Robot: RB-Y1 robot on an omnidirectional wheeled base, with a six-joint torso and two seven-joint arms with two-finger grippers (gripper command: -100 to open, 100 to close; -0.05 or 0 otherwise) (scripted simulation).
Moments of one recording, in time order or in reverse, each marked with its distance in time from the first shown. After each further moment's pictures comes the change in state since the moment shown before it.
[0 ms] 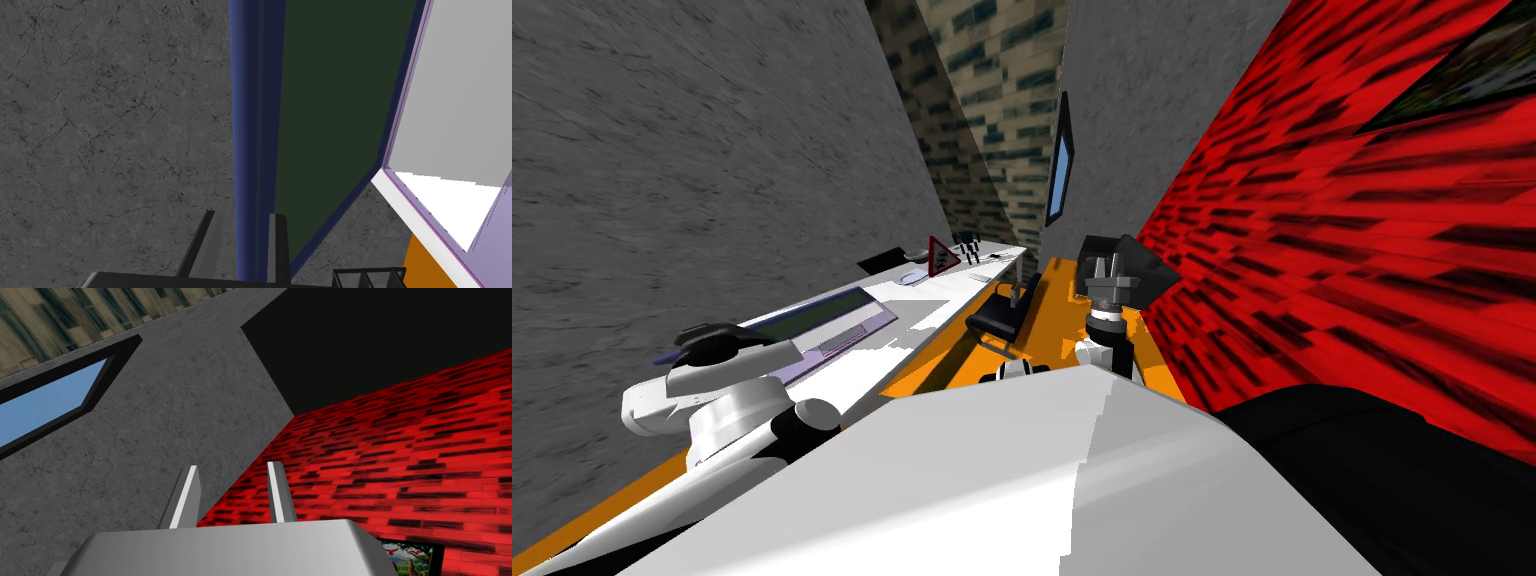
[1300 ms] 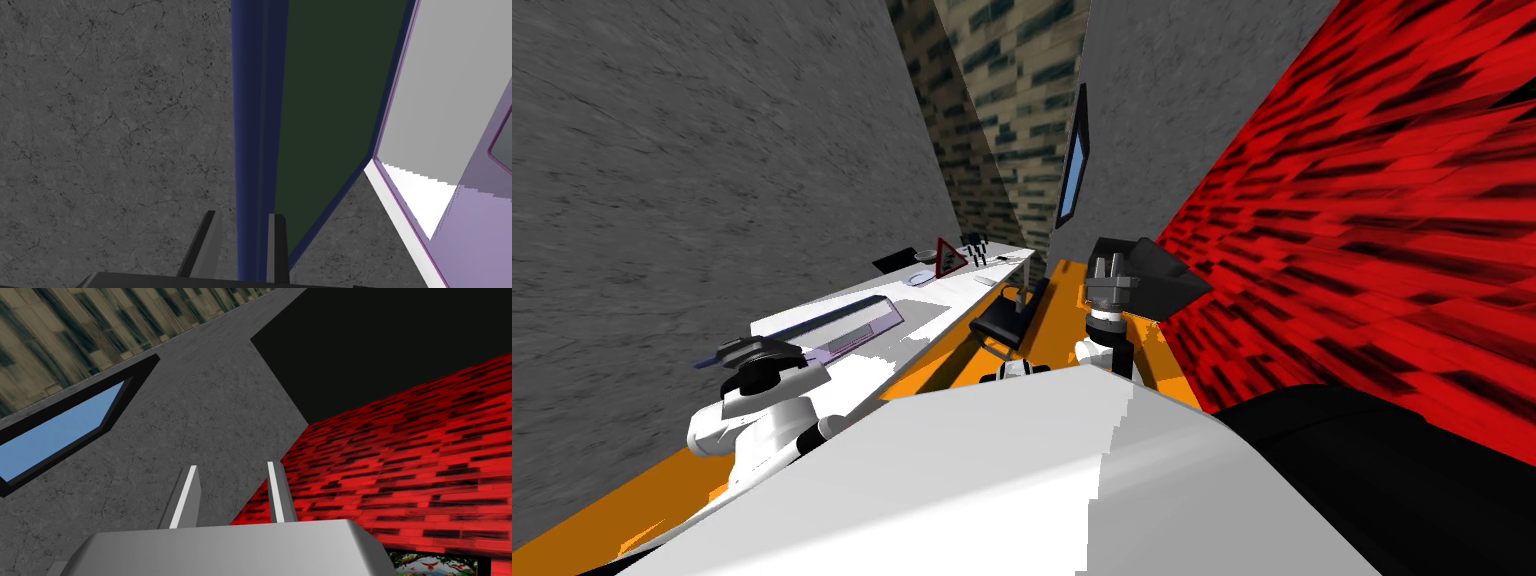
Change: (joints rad) left arm 0.107 -0.143 0.032 -0.007 -0.009 -0.332 0.030; right arm 0.000 0.000 0.000 0.000 0.000 0.000 0.000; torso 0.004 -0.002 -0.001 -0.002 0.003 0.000
